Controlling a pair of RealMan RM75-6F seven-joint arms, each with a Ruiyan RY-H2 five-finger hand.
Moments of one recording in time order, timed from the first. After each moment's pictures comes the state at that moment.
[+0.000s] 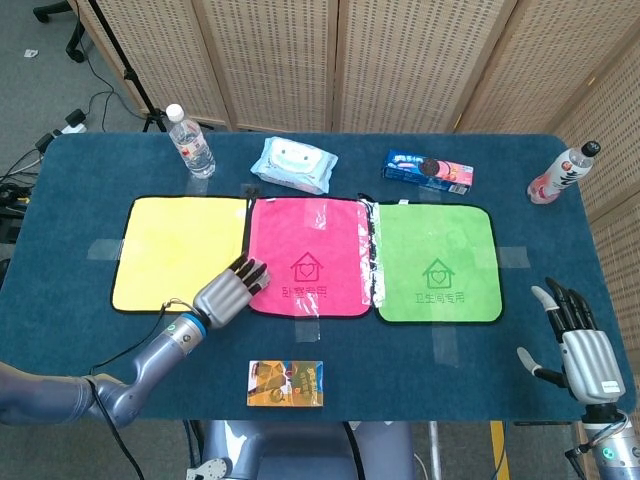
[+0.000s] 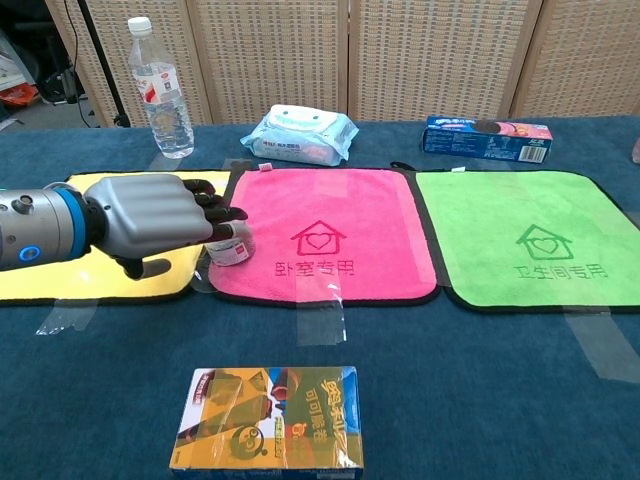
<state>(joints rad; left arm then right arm) -1.06 -1.46 0.17 -1.58 0.87 0.93 1.03 0.10 -1.16 0.04 -1.55 -1.59 1.52 0.21</state>
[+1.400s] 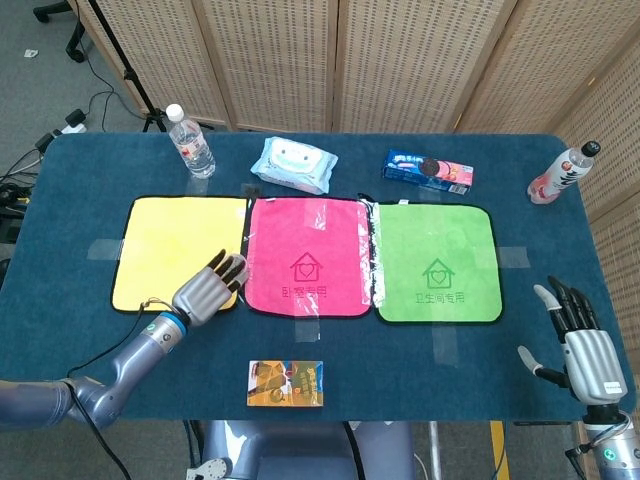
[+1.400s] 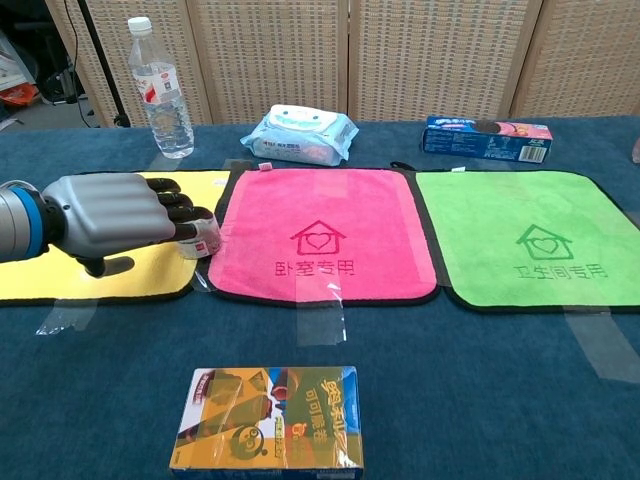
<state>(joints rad) -0.99 -1.40 0.18 -1.57 0.92 0.92 1.03 0.09 -1.17 0.04 -1.54 -1.61 1.54 0.22</state>
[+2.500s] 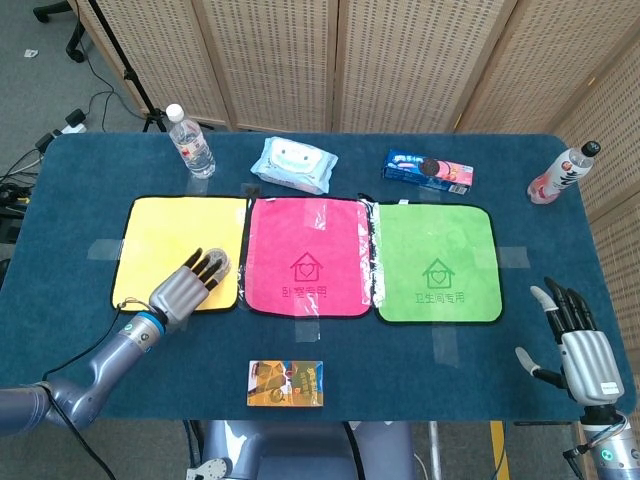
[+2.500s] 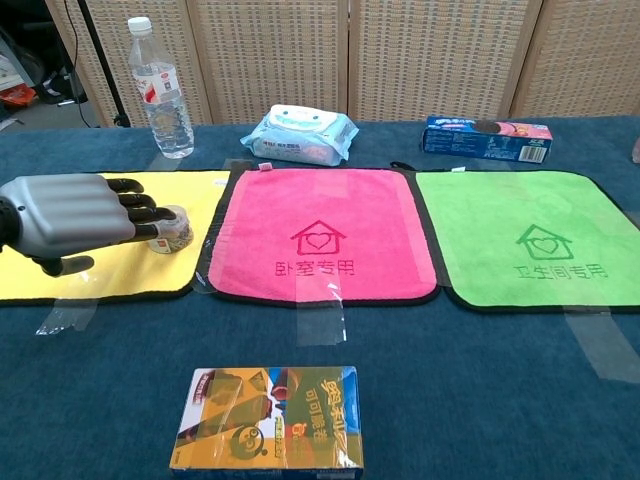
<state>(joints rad) -0.93 -1.35 0.20 -1.55 0.97 0.91 1.02 0.09 -1.17 0.04 -1.54 -1.61 1.54 0.21</state>
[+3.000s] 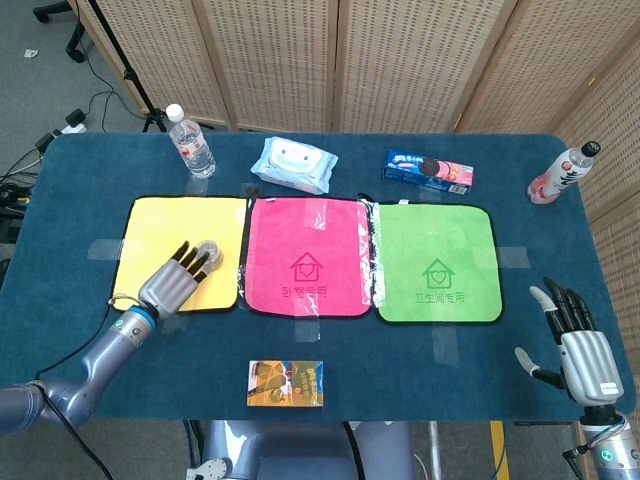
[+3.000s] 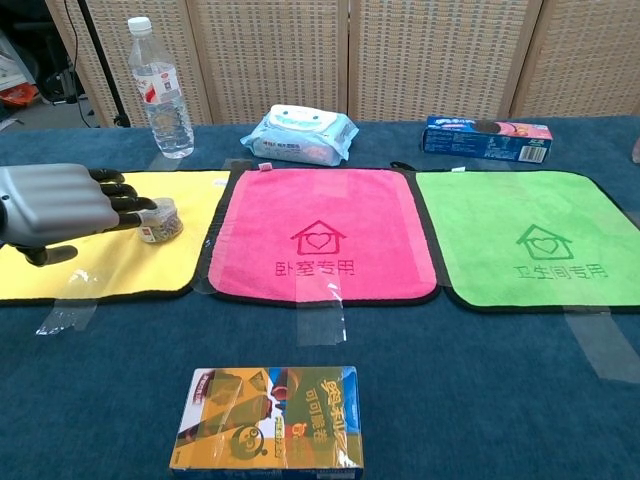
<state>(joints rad) -0.92 -1.34 0.19 -1.52 0.93 0.91 1.03 0.09 -1.17 0.04 -1.54 -1.61 1.55 0.21</state>
